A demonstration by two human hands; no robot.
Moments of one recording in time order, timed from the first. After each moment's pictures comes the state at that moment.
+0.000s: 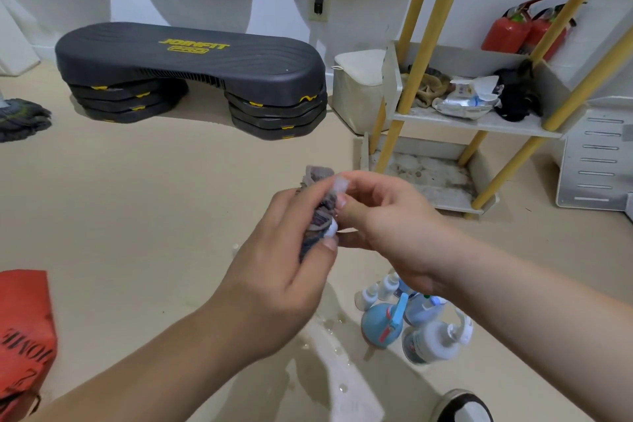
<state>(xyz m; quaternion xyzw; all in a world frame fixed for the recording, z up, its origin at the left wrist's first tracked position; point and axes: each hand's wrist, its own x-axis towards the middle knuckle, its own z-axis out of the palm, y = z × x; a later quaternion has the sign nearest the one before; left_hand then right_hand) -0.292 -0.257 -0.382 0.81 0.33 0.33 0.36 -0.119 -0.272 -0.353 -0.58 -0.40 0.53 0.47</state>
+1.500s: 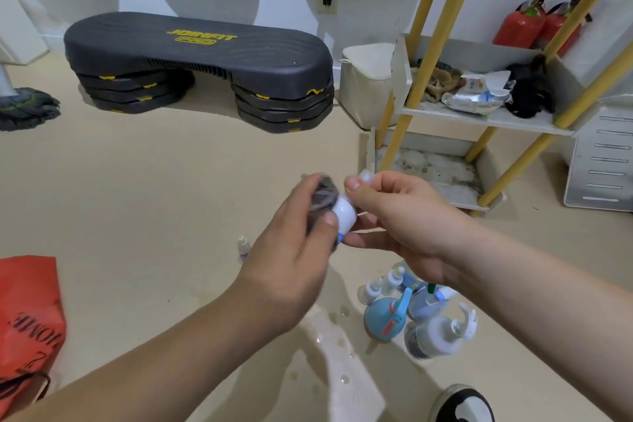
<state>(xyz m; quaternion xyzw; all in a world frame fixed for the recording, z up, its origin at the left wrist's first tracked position) -0.281 -0.255 -0.389 0.71 0.44 0.31 0.46 -0.114 -0.270 -0.354 -0.63 -0.31 0.55 0.45</state>
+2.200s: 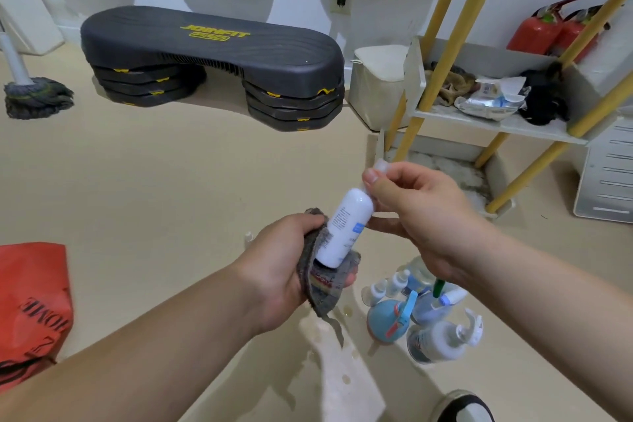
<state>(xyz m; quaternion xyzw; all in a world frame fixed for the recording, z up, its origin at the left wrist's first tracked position) -0.282 -0.240 -0.388 0.27 0.48 0.22 0.80 -0.110 -0.268 -0.356 -0.64 -0.34 0.48 0.50</state>
